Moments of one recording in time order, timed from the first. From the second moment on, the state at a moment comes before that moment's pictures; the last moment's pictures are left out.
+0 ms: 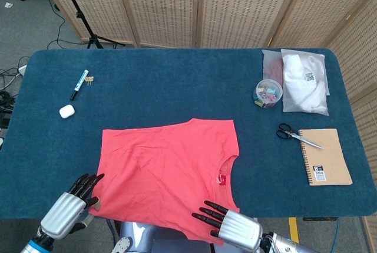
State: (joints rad) left arm -0.15 -1.19 0.28 -1.77 1.85 1.41 0.15; right arm 0.54 -1.30 -0.33 -1.72 -2.12 1.19 -0.18
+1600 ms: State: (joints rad) left arm -0.41 -1.18 -0.17 -1.97 0.79 1.13 0.31; right arm 0.72 -1.34 0.12 -1.59 -1.32 0.88 0.02
